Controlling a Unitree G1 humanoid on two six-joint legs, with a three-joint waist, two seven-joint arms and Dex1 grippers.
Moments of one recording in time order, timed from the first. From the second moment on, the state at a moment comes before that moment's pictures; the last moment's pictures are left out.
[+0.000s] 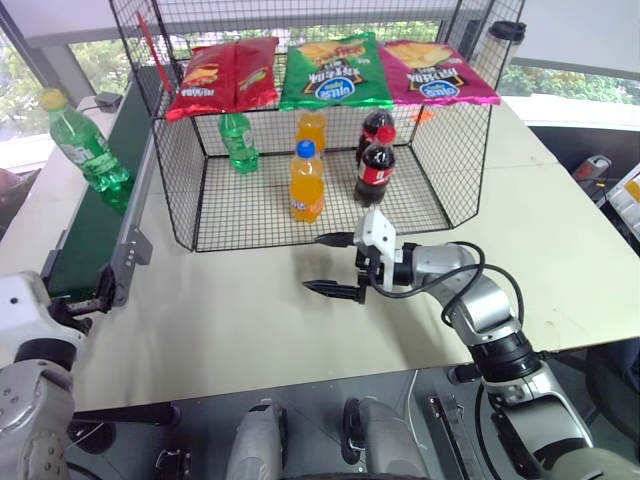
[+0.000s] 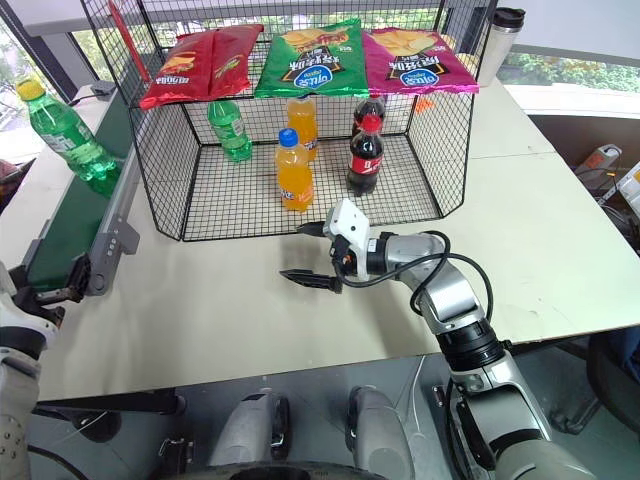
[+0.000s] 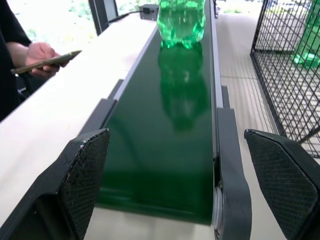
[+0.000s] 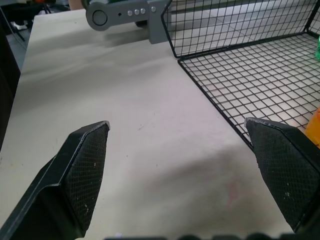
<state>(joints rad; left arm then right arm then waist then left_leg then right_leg) 0.22 0.33 0.69 -0.67 -0.48 0.65 -0.09 -0.52 -0.39 0.24 -0.04 0.29 0.39 1.01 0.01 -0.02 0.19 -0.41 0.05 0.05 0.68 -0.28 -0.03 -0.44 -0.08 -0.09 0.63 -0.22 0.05</state>
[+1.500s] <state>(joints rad) 0.14 0.36 0.69 -0.63 -0.54 0.66 -0.08 -0.52 -0.41 0.25 -0.05 0.29 0.41 1.00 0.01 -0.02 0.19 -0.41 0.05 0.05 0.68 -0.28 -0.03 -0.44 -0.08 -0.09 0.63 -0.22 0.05</state>
